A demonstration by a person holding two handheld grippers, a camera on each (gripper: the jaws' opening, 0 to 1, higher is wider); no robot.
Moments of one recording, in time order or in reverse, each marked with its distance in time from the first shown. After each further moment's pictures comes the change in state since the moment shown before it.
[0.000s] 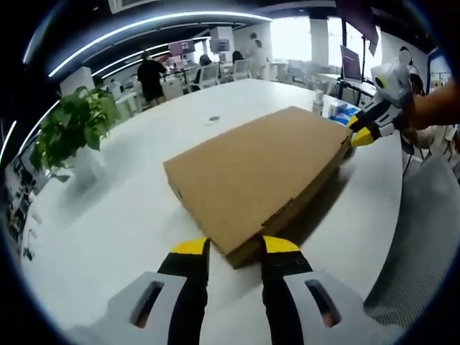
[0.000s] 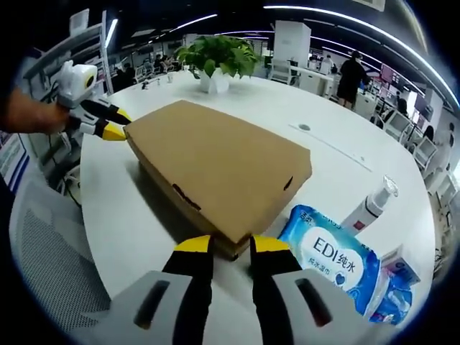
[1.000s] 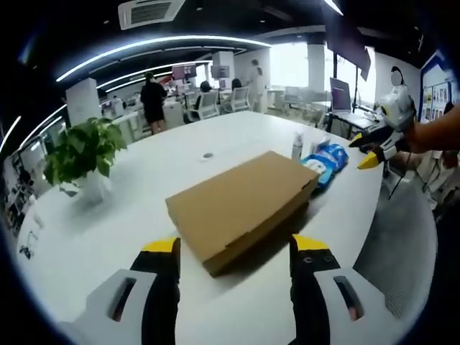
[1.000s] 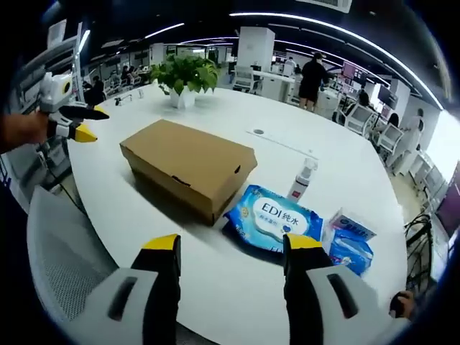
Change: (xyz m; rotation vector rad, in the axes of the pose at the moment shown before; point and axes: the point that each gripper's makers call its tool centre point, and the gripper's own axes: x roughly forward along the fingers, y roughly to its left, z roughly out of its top) left arm -0.079 -0.038 0.045 -0.022 -0.157 -0.033; right arm -0.130 -0.012 -0.014 0.123 -0.049 -0.236
